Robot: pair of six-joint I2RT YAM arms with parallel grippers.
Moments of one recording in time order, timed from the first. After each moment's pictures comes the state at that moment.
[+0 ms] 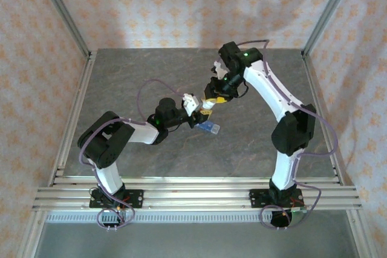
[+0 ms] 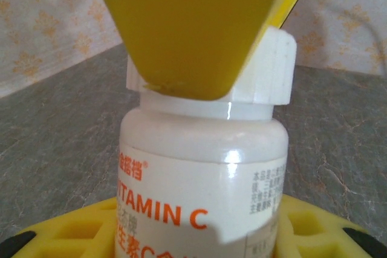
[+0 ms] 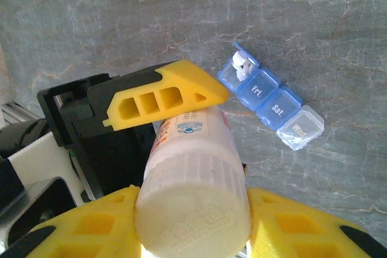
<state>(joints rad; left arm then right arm) -0.58 1.78 0.71 0.93 0.46 0.09 0.46 1.88 1.90 -1.35 -0.49 0.35</state>
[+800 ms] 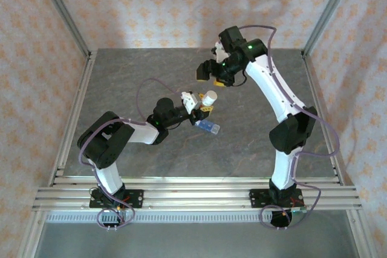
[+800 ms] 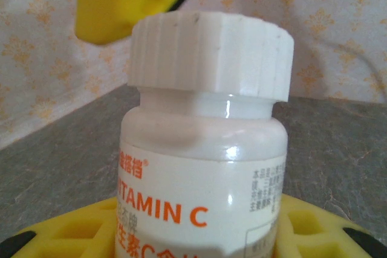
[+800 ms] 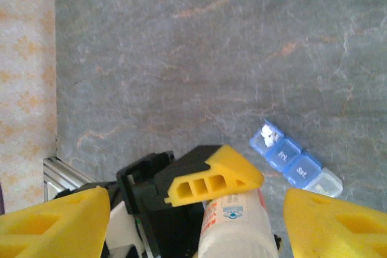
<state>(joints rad) -0.58 1.77 0.71 1.05 0.46 0.08 0.46 1.92 2.14 -1.28 -0.43 0.47</state>
